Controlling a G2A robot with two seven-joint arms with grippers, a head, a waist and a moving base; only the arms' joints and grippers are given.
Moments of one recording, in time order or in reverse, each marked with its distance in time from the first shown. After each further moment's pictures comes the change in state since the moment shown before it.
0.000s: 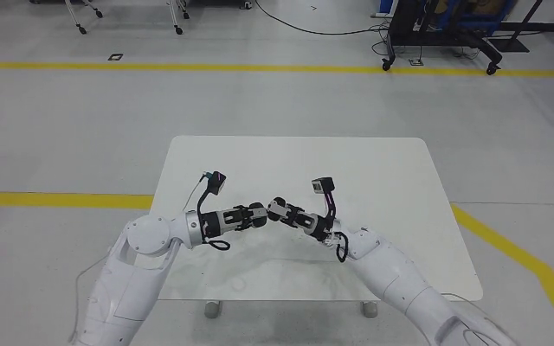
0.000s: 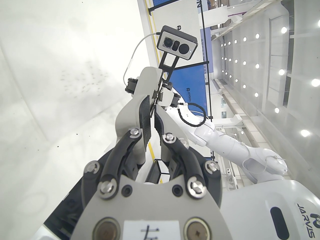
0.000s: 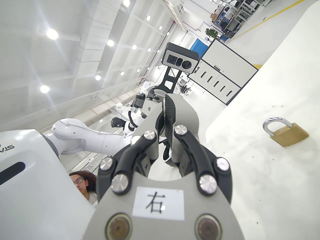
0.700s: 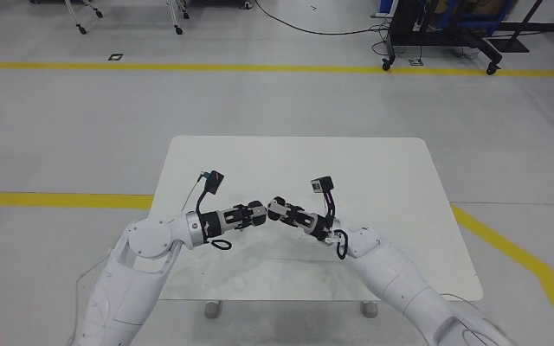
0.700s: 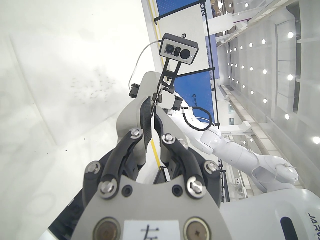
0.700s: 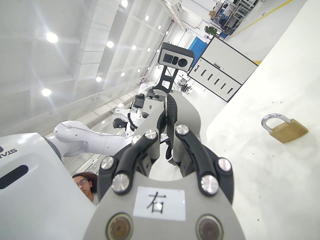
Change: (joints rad) left arm 0.017 0.014 0.008 -0.030 0.035 -0.001 0.077; right arm -0.003 -0.012 0.027 0.011 0.024 0.032 0.060
